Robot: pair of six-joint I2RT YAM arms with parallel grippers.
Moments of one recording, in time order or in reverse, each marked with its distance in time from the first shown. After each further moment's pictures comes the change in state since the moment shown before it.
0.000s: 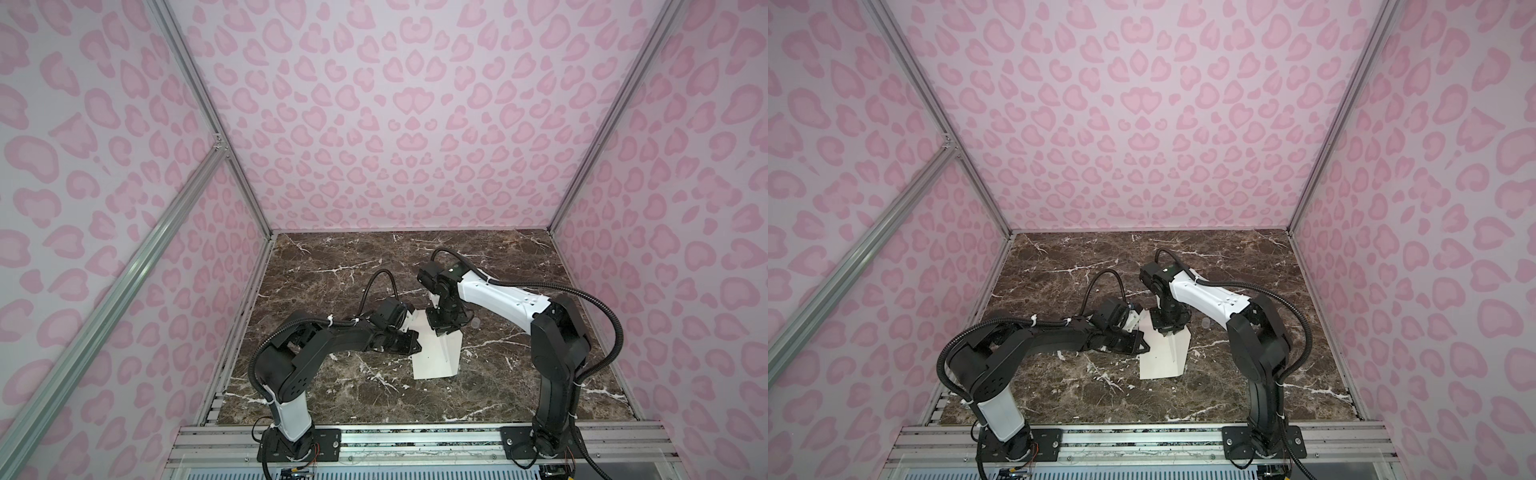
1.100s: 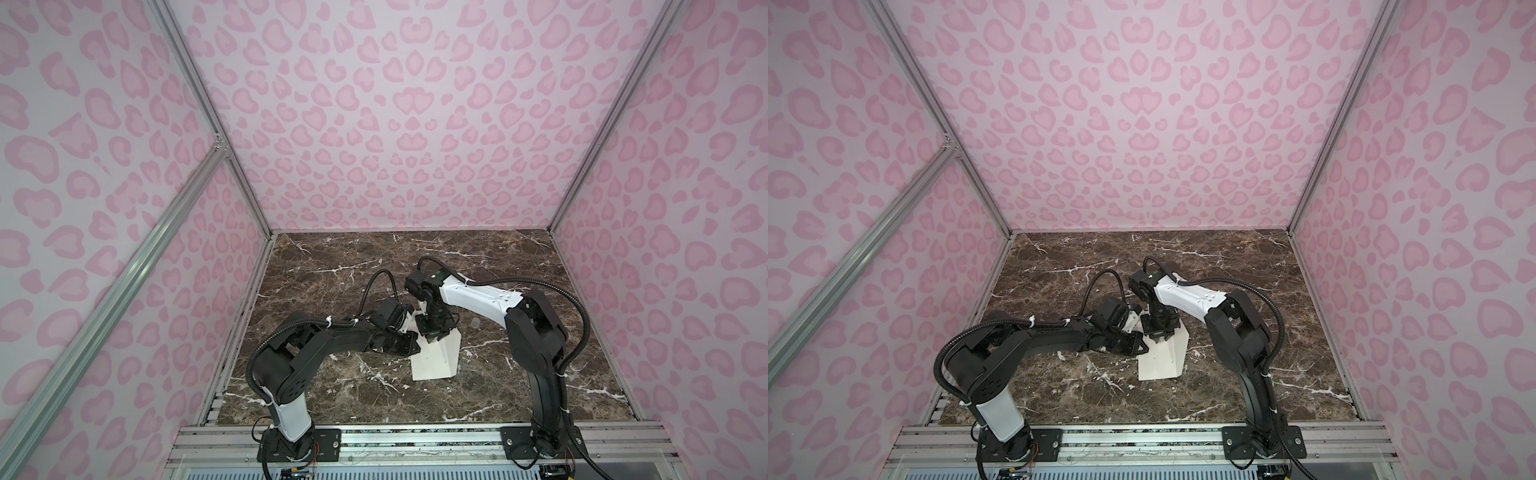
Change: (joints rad) left arm -0.001 -0.017 -0.001 -0.028 -0.016 0.004; right arm 0.064 0.165 0.067 0.022 -0.009 0.012
